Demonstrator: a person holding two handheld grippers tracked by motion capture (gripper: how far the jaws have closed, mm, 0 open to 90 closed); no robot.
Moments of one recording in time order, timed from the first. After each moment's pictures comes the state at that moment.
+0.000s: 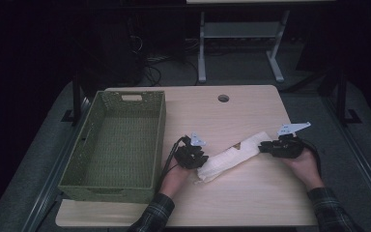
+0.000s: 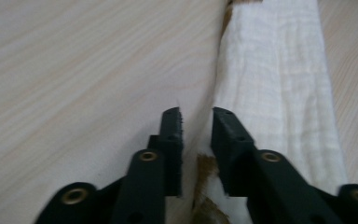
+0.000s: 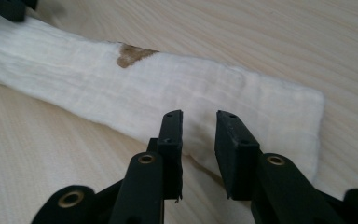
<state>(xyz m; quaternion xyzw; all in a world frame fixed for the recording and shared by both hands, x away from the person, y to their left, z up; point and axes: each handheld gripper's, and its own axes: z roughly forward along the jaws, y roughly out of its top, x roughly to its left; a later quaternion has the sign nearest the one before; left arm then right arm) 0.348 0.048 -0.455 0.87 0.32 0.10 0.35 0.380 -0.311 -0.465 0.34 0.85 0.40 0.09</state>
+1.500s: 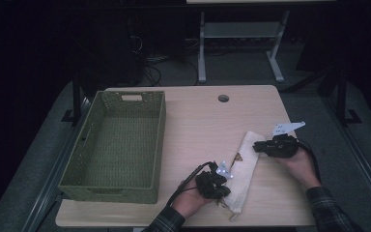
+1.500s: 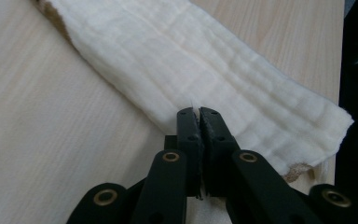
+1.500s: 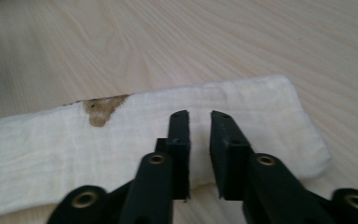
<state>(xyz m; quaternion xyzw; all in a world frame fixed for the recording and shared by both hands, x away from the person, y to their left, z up) 0.276 -0.005 -0.452 0.93 0.18 -0.02 0.32 0.380 -0.293 -0.459 0.31 0.85 0.41 0.09</state>
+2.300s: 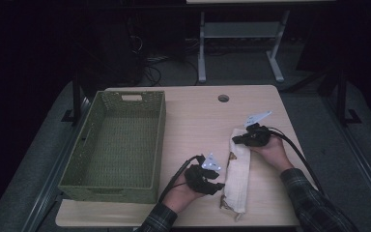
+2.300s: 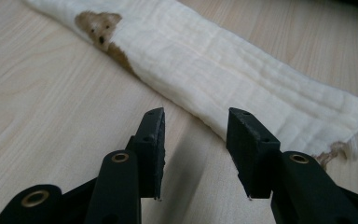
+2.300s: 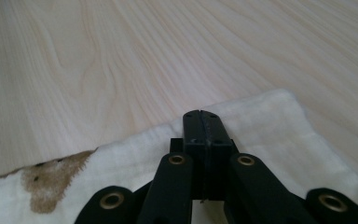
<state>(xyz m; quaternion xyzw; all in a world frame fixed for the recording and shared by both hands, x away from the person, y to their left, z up) 0.287 0.023 -0.444 0.91 0.20 0.02 0.37 0.433 -0.225 -0.470 0.28 0.88 0.38 0.06</state>
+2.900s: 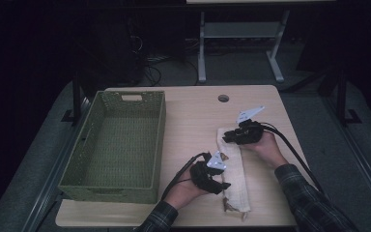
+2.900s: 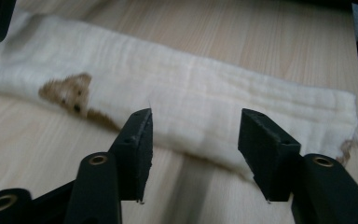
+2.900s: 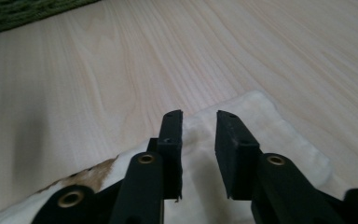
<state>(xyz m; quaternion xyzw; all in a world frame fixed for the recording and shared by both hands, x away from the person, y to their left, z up) 0.295 0.005 -0.441 0.91 0.15 0.02 0.38 0.435 -0.200 -0.448 0.24 0.88 0.40 0.05</state>
